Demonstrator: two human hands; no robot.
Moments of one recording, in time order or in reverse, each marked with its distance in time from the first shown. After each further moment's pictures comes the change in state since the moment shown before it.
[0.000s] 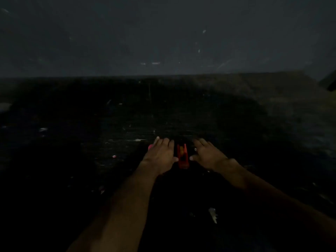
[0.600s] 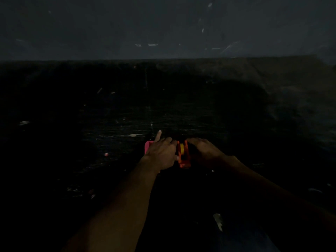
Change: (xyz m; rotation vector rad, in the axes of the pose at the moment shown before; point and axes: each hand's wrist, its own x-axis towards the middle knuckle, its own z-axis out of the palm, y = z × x) left_hand 0.051 -0.018 0.030 -0.015 -0.137 0.095; right_hand 0.050 0.011 0.025 0.142 0.046 -0.093
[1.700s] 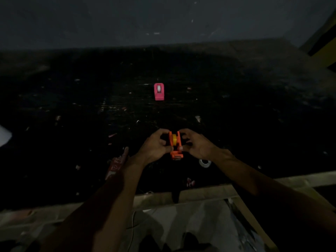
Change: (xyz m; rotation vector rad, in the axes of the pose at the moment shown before) left_hand -0.356 0.172 0.098 -1.044 0.184 -0.352; right_hand -0.358 -0.094 0.143 0.424 0.014 -0.008
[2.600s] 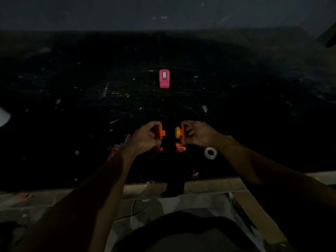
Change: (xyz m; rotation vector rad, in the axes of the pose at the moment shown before) left_hand 0.006 -0.049 -0.023 0.044 0.056 -0.020; right_hand 0.034 0.021 0.003 -0.133 -0.122 0.015
